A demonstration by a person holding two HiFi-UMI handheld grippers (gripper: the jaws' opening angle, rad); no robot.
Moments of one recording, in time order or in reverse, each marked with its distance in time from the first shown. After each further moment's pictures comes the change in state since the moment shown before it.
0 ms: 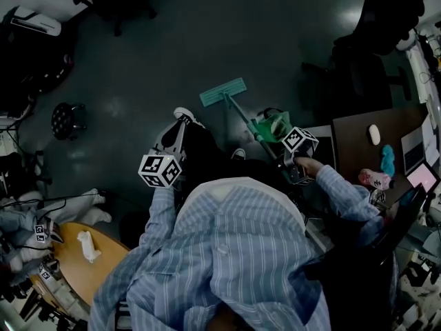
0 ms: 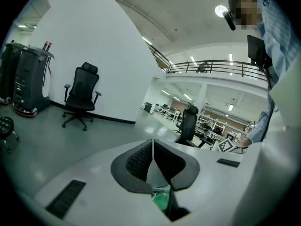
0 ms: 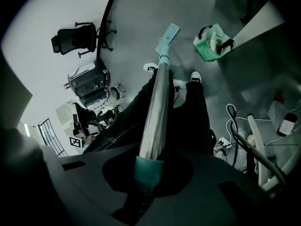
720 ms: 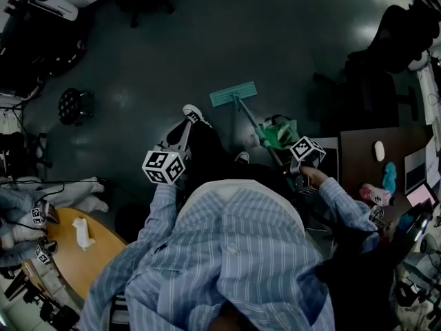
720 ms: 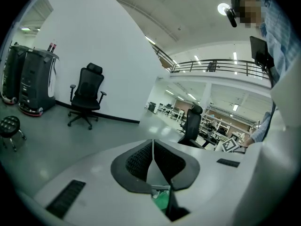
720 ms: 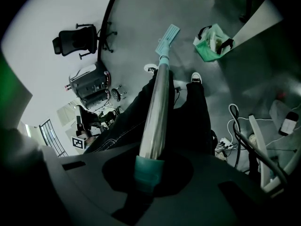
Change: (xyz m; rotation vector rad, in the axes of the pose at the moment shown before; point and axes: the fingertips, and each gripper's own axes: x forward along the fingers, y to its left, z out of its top) left arm -0.018 0.025 -0.001 -0.022 0.016 0.044; right arm 0.010 0.013 -0.006 0.017 -0.018 0.010
